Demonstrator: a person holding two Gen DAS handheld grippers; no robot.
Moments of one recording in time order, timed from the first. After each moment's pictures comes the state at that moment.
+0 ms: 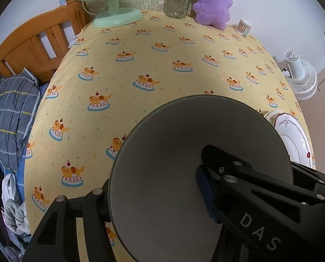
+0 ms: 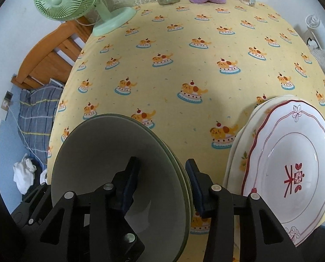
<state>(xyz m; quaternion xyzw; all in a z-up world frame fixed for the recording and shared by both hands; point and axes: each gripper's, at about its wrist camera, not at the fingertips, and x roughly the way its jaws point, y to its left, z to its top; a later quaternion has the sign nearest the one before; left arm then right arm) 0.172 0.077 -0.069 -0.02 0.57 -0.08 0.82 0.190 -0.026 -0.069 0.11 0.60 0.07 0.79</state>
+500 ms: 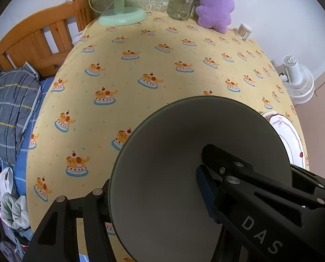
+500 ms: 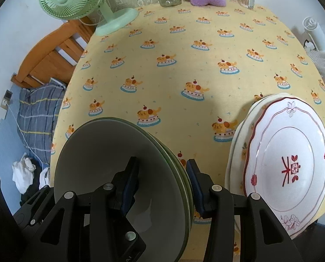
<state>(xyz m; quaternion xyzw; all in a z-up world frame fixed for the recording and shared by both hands) 0.159 0.088 -0.056 -0.04 0.57 -0.08 0.82 0.177 -0.016 -0.055 0.10 0.59 0.06 0.80</state>
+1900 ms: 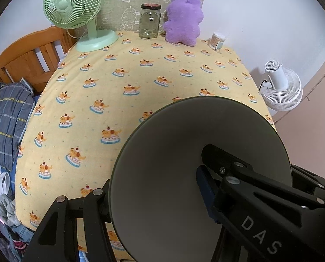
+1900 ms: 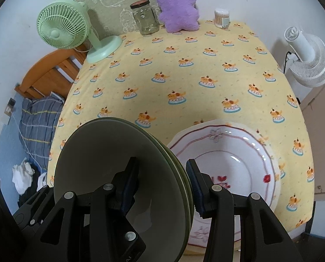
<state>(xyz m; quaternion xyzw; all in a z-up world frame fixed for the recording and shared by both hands) 0.155 -0.023 -0.011 -0.04 0.53 -0.08 0.84 0.170 -0.126 -0.001 0.10 0.56 0.06 0.82</state>
